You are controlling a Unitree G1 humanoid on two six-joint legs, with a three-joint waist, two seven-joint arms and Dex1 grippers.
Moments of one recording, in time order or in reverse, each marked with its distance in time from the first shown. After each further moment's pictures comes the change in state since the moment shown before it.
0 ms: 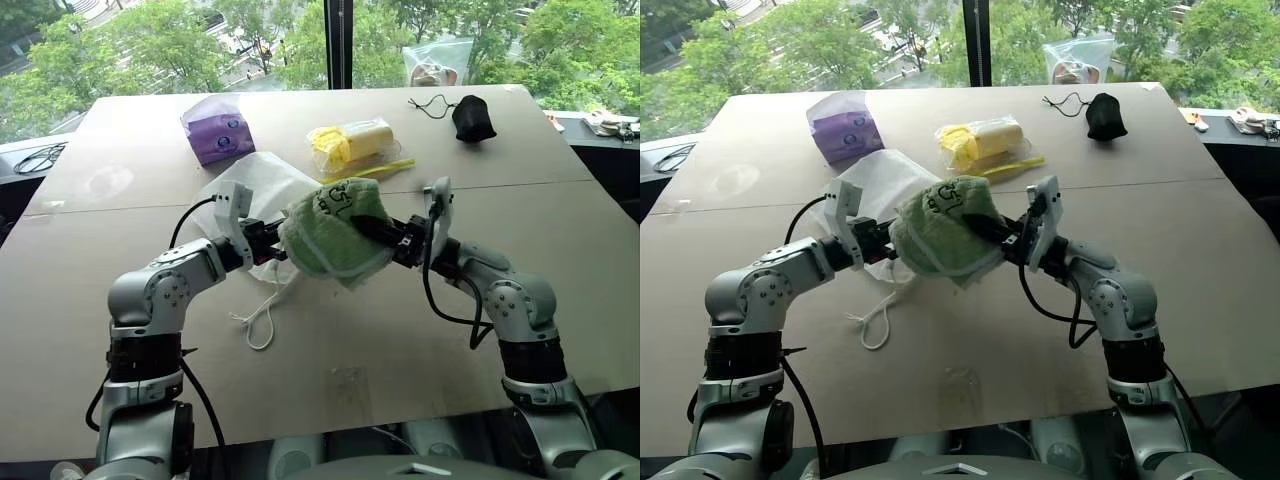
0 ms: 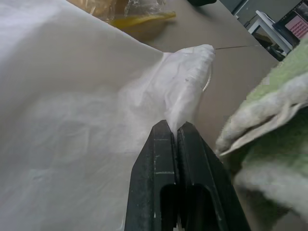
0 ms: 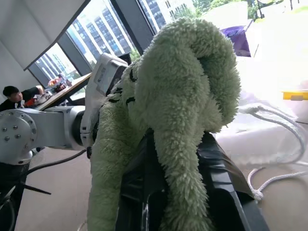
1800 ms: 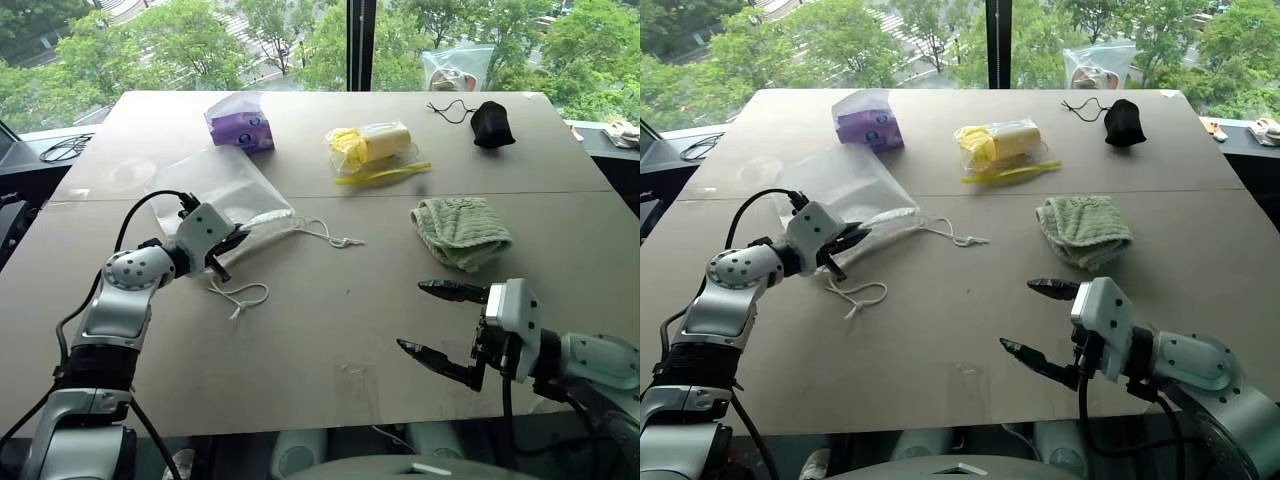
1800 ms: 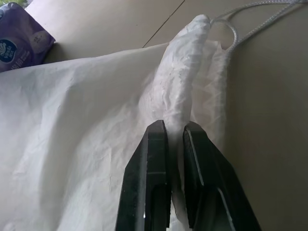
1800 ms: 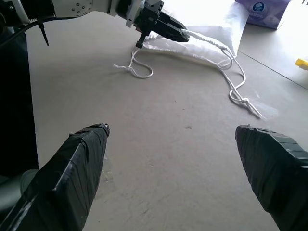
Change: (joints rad) left arm 0.074 0.256 -0.158 0.366 0.609 -0.937 -0.198; right arm 0.657 -0.639 -0.124 -0.784 0.094 -0.092 0.048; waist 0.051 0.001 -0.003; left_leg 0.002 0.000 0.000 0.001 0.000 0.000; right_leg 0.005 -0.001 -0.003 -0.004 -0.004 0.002
